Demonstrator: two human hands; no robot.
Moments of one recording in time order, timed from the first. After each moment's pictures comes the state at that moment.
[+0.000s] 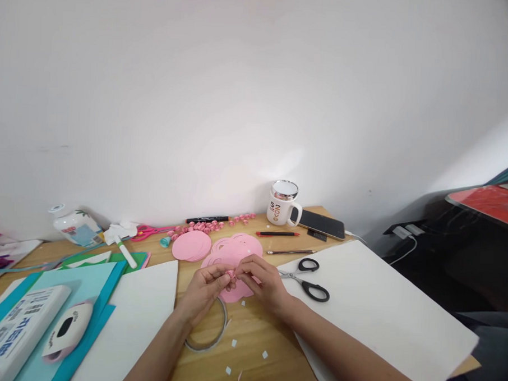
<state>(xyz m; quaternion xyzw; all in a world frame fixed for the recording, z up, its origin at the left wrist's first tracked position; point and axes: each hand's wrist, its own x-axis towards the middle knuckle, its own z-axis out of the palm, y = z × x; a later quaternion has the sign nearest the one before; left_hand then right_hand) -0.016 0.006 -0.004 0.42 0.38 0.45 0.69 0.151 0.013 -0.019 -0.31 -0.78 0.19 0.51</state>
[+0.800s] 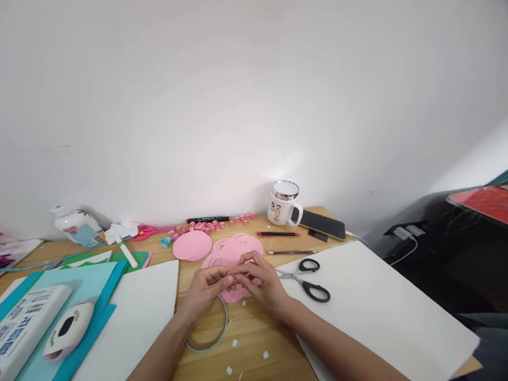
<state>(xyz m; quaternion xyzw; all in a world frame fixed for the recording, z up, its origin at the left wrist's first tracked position) -0.017 0.006 -0.006 0.52 0.42 0.42 0.61 0.147 0.011 -0.022 -0.33 -0.75 0.27 0.50</state>
